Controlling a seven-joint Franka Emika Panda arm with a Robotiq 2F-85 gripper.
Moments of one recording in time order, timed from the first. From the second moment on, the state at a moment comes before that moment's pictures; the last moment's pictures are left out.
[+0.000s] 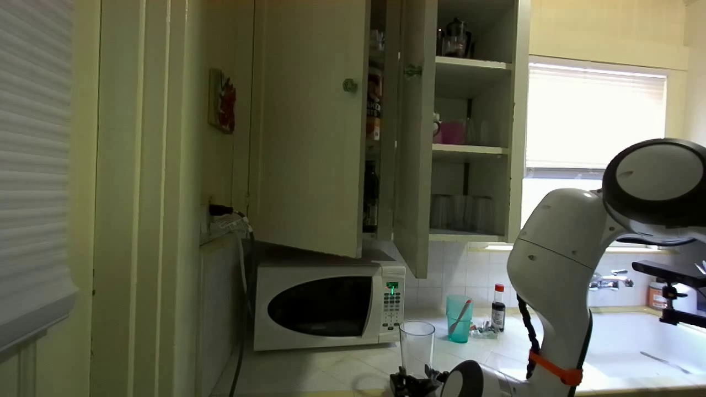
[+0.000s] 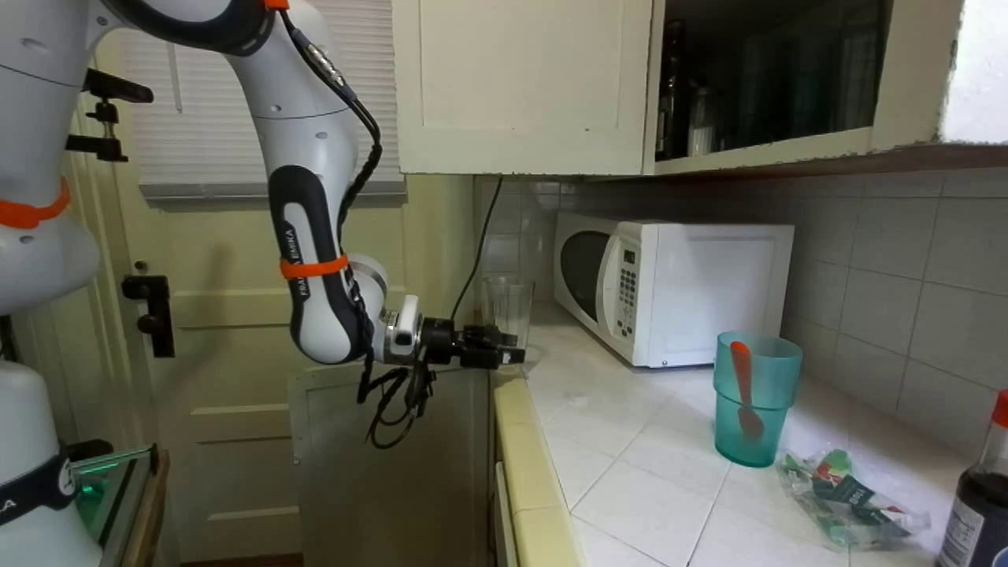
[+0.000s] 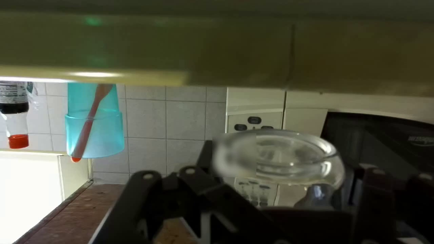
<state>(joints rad) -0.53 0.43 0.73 -2.51 -2.52 1.74 2.71</state>
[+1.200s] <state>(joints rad) -0.39 0.48 0.59 -2.45 -2.51 1.73 2.71</state>
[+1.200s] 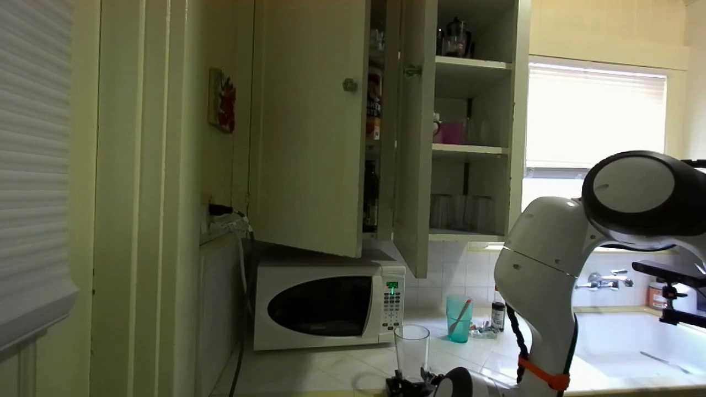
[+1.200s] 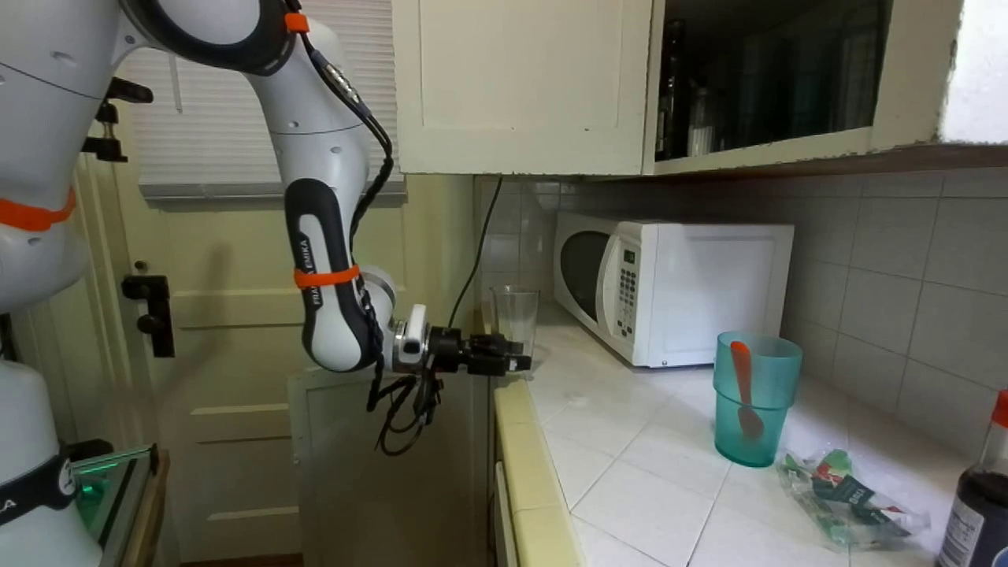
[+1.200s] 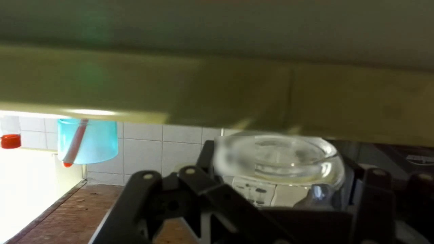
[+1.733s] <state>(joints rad) -0.43 0.49 0.70 -2.43 -2.51 1.73 2.71</state>
